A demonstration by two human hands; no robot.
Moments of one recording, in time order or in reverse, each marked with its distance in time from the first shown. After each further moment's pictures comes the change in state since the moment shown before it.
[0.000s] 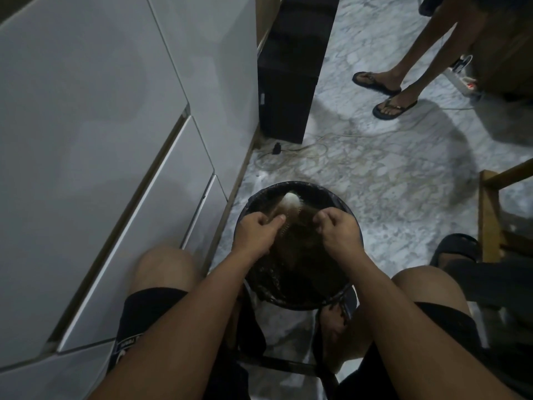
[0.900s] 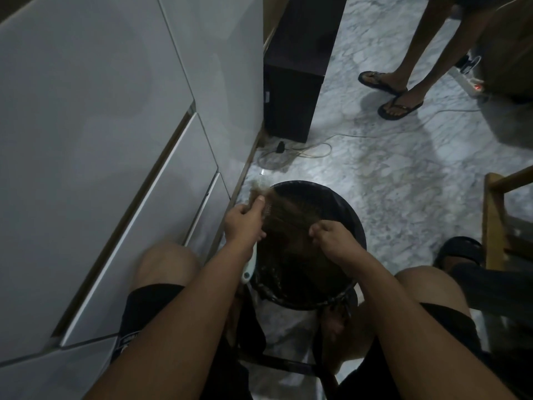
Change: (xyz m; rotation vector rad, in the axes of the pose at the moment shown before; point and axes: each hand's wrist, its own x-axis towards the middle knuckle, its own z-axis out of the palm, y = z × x) left_hand 0.011 0.003 -0.009 -0.375 0.208 -0.133; right_hand -0.008 -0.010 -0.005 -0.033 -0.385 0.167
